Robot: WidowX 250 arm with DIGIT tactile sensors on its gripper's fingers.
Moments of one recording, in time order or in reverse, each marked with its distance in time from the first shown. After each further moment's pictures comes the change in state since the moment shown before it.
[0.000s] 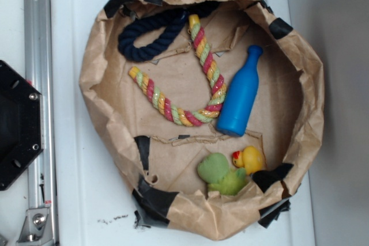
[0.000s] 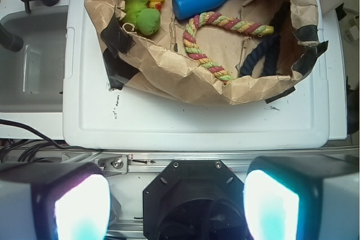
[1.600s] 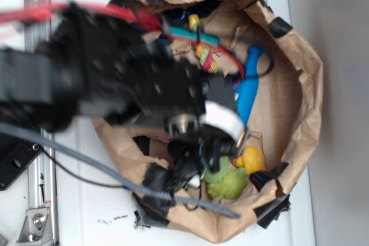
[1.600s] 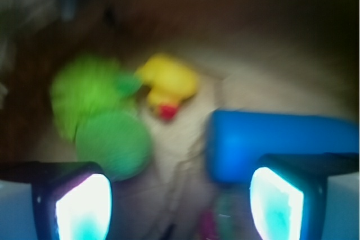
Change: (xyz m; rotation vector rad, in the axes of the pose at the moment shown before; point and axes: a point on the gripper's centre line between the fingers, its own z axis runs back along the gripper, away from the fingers) arm 0.139 -0.011 -0.198 -0.097 -0.149 -0.489
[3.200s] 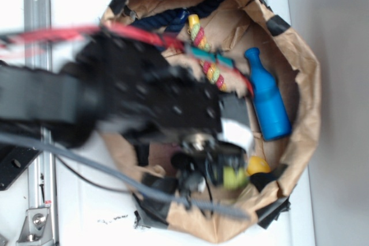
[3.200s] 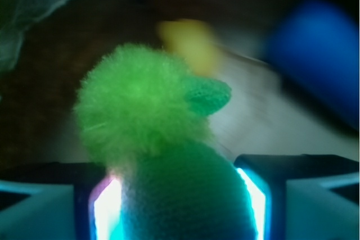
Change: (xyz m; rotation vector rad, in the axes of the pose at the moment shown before) arm 0.006 -0.004 0.030 0.045 0.041 0.063
